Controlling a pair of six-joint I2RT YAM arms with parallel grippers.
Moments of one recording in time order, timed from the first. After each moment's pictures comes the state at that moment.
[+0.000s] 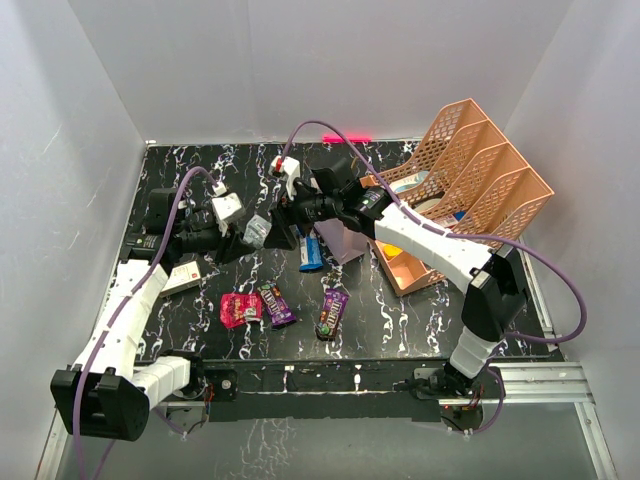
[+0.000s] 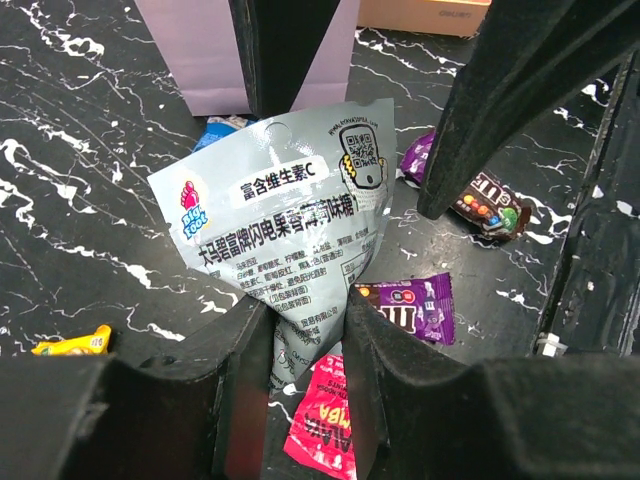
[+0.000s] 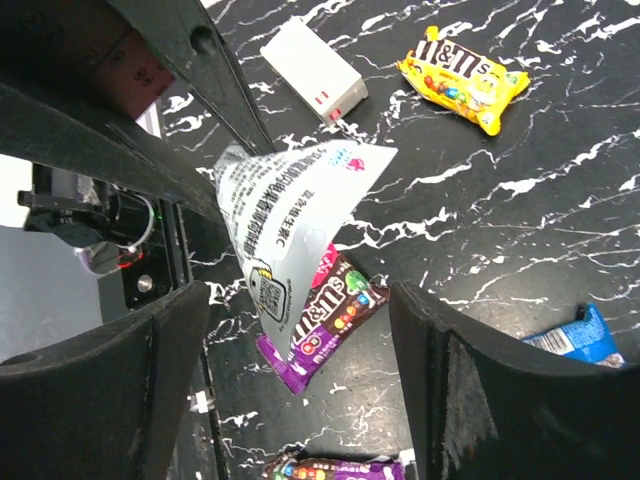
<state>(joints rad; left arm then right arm) -0.11 1.07 0.98 -0.68 0.88 0.63 0.77 1.70 1.54 -0.33 -0.59 0.05</state>
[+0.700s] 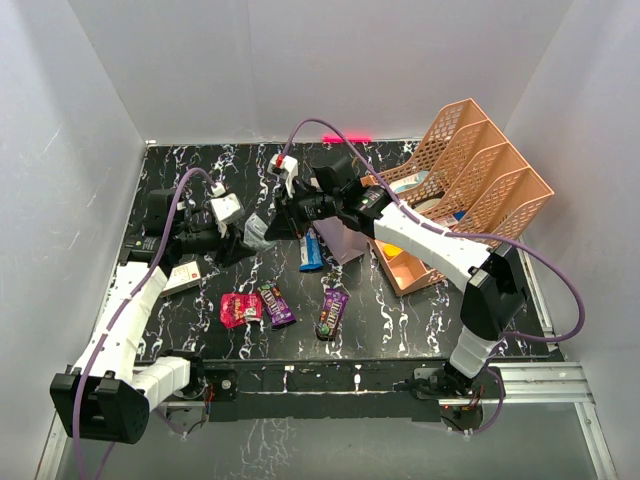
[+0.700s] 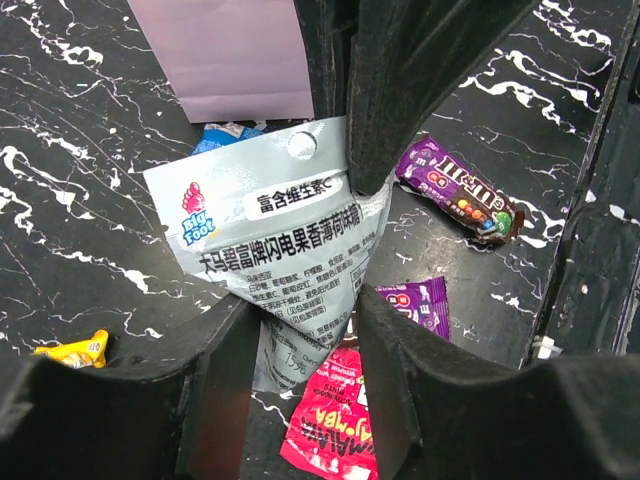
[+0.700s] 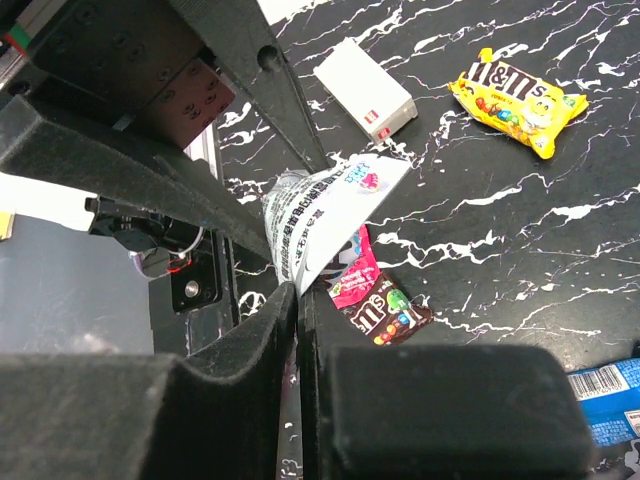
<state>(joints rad) -0.11 1.06 0.98 -0.68 0.91 0.62 0.77 1.71 1.54 -0.26 -0.70 0.14</state>
